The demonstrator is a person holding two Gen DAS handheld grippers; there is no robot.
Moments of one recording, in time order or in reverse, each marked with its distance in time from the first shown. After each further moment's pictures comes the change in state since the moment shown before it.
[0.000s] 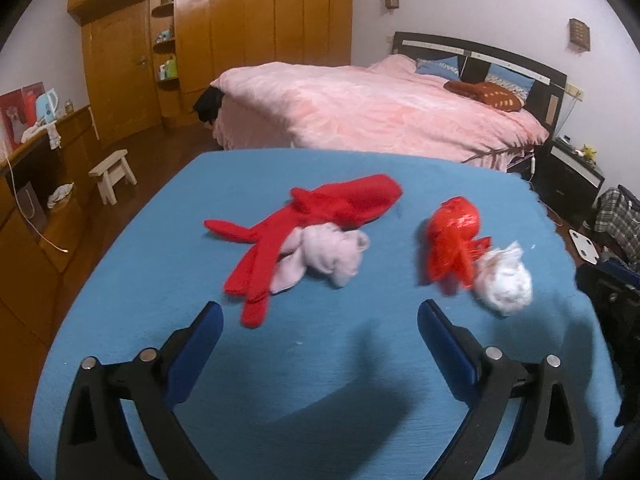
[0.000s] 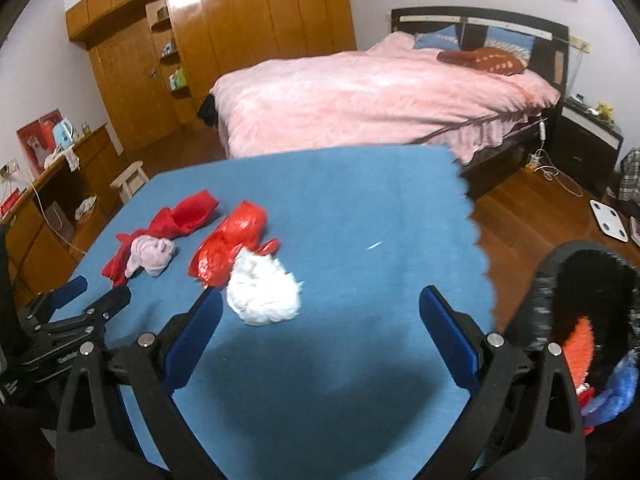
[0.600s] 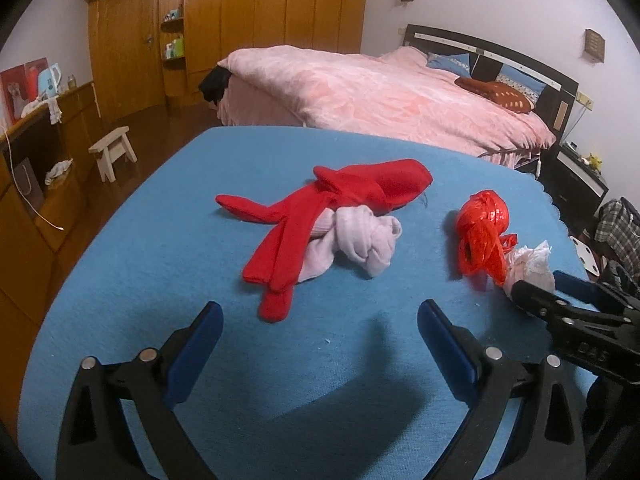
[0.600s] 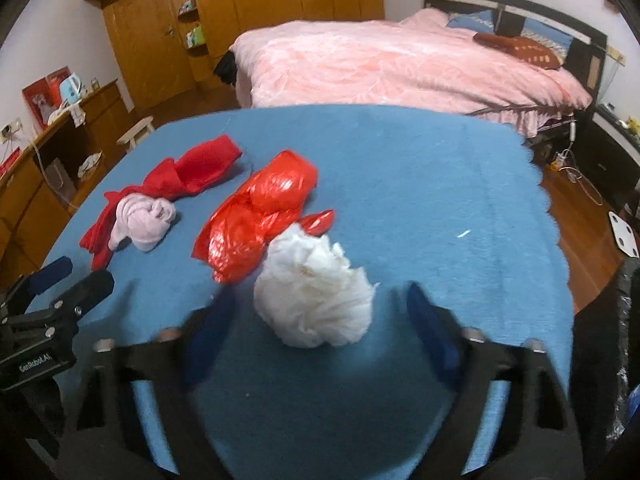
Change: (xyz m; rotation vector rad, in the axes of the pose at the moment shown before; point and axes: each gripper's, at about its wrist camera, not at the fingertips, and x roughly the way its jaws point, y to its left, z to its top) left arm 0.016 0.020 -0.005 -0.055 0.047 -0.018; right arm 0.067 0.036 -0.002 -0.094 0.135 0.042
